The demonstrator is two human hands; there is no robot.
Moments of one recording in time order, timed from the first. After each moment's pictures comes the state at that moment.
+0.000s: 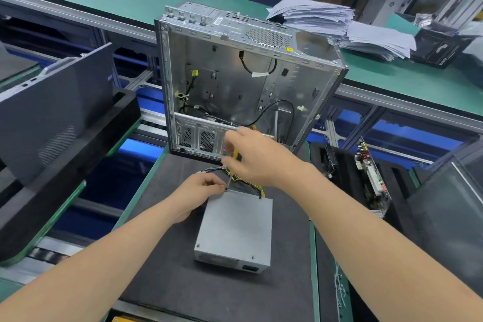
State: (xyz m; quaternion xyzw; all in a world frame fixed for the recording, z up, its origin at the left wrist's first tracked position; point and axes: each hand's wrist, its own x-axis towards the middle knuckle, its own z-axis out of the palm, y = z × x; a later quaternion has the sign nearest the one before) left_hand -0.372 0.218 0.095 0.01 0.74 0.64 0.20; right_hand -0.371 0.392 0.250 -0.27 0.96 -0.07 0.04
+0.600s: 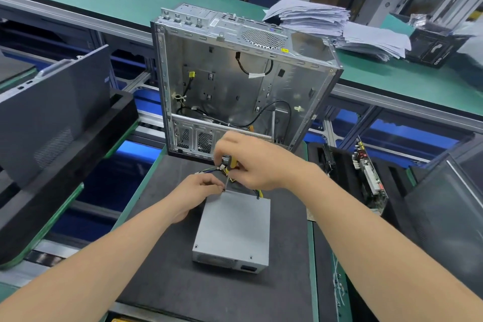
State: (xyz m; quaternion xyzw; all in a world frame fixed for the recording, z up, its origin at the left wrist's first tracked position) left_hand -0.375 0.215 0.095 0.02 0.75 0.62 0.21; right_hand -0.368 0.400 0.256 -0.35 0.93 -0.07 0.08
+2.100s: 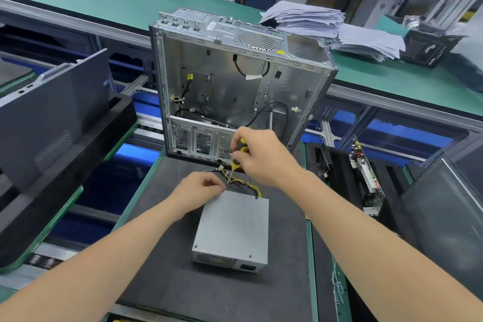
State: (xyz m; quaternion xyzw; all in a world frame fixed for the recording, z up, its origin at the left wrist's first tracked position) left_hand -0.372 0.220 0.109 0.03 0.84 0.51 0.16; right_hand -0.362 0.400 0.253 -0.16 0.96 -0.21 0.01
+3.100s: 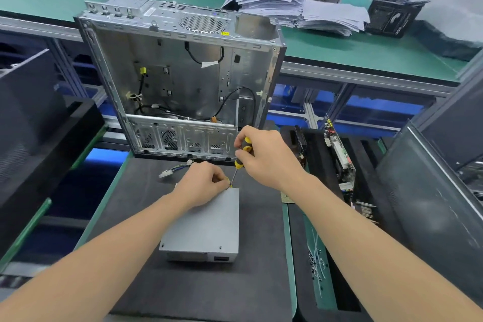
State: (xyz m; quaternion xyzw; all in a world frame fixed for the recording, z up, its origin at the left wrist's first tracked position) left_hand -0.373 0.302 0.131 0.20 0.91 0.33 0.11; right_hand -0.328 0.477 0.241 -0.08 0.96 -0.26 -0.03
